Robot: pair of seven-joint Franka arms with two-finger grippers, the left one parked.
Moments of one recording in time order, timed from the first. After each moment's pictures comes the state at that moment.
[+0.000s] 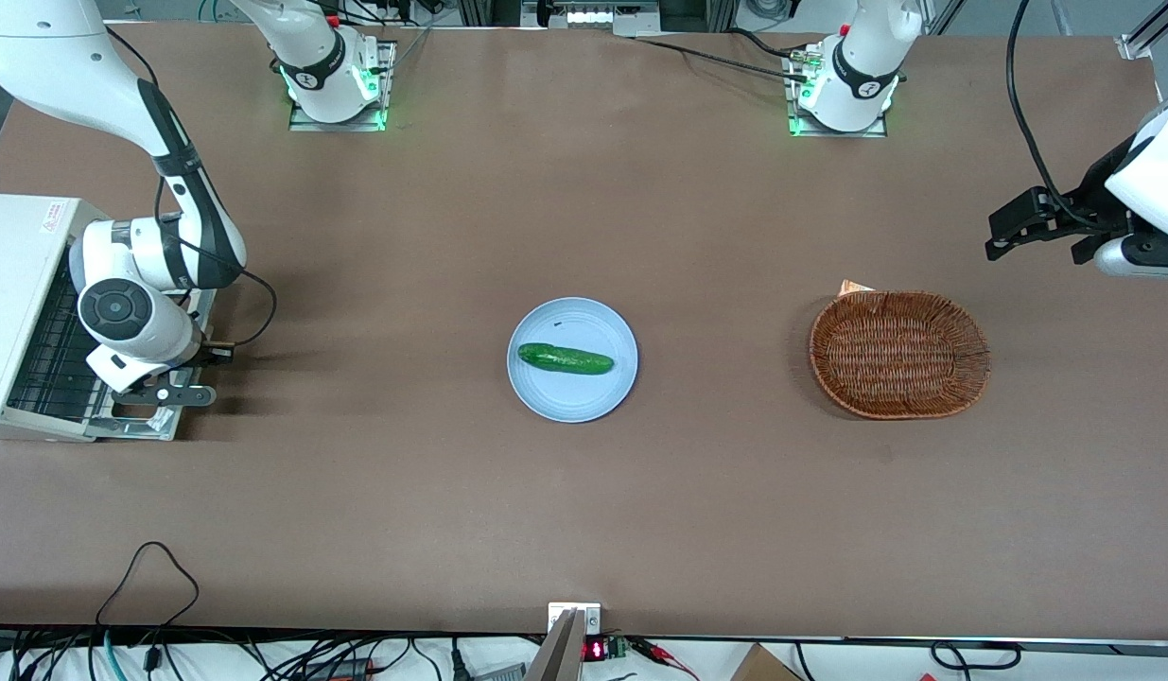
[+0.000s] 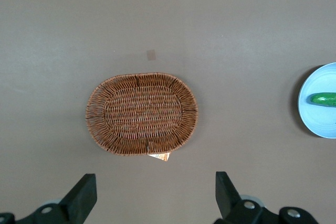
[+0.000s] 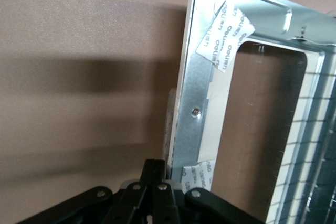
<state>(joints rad) -0.12 0.51 0.02 -1.94 -0.51 2.33 0.24</state>
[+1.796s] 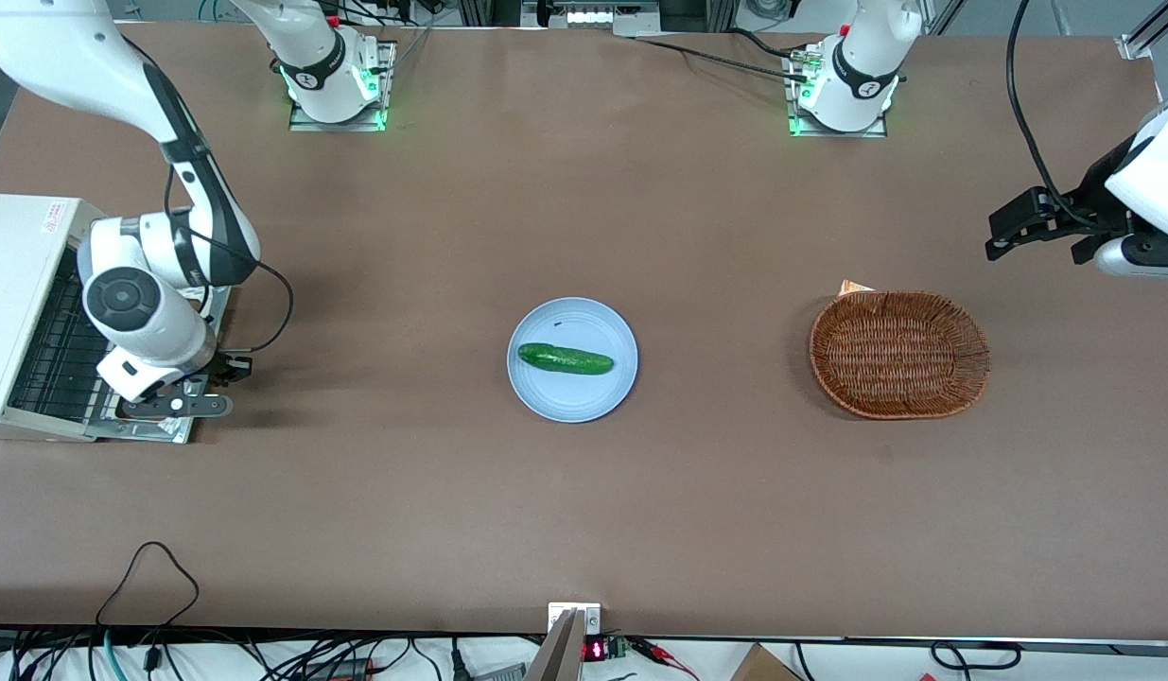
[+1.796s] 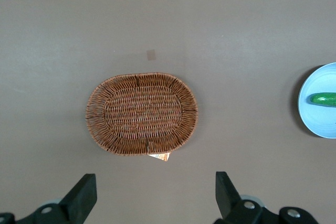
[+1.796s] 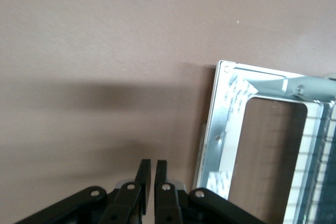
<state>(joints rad) -0.12 0.44 0.12 -1.90 -0.44 2.31 0.24</state>
